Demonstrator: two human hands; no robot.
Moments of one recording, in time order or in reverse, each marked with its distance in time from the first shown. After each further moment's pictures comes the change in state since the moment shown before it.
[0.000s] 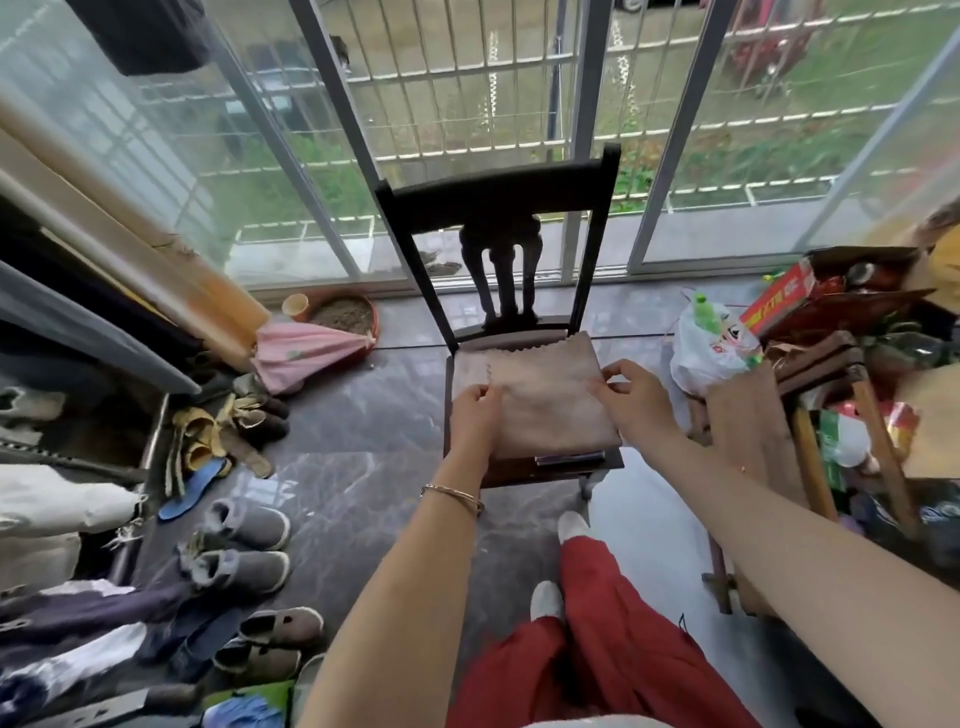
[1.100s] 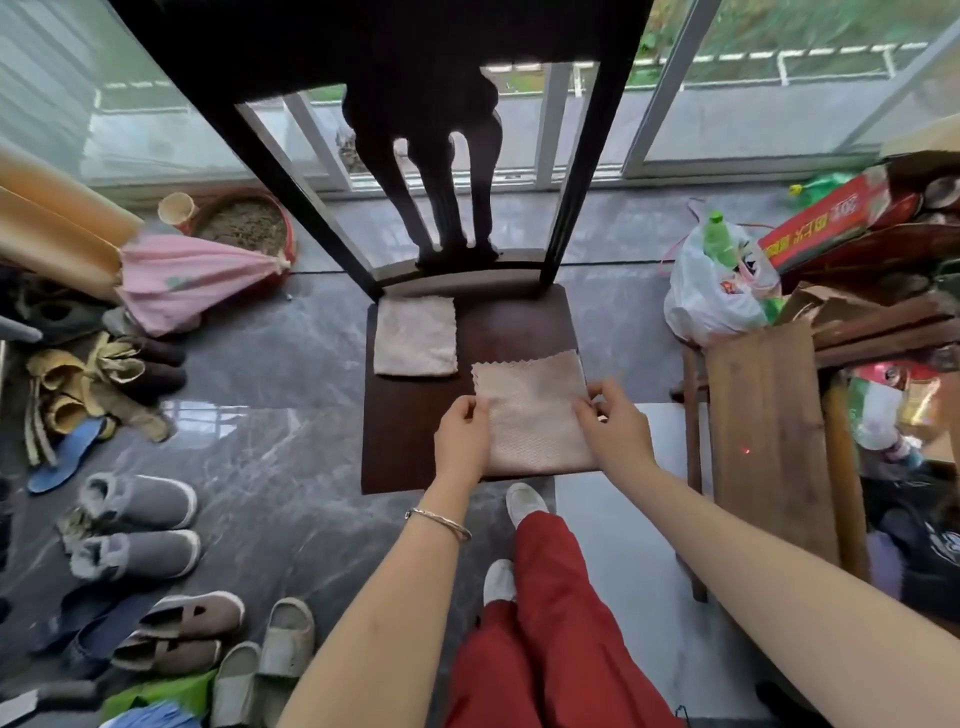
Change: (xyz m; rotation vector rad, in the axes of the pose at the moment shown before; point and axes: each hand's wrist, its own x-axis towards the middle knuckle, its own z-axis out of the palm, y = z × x) left_hand 0.180 -0.106 0.134 0.246 -0.044 -0.080; right_hand 0.180 0.166 0.062 -0.186 -0.048 0.184
